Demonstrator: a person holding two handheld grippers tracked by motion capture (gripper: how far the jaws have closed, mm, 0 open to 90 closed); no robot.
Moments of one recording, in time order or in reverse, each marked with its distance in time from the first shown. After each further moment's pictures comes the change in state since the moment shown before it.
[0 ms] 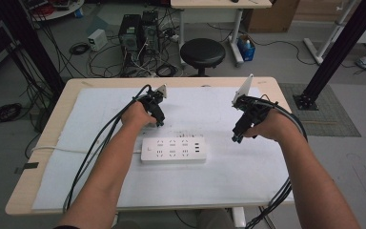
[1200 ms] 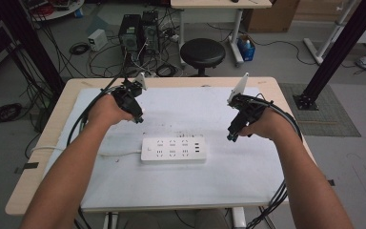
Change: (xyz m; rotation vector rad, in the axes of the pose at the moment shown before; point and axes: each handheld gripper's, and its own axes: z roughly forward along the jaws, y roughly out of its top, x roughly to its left) left arm 0.002 -0.083 -0.115 -0.069 -0.003 -0.016; right arm 0.010 0.009 -0.001 -0.016 0.020 -0.016
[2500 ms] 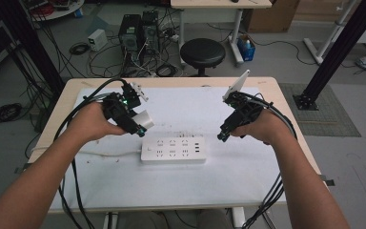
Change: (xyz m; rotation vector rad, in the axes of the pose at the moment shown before) left arm -0.061 -0.053 -0.069 -0.275 -0.159 0.448; right arm 0.023 -0.007 -0.021 -0.093 0.134 0.032
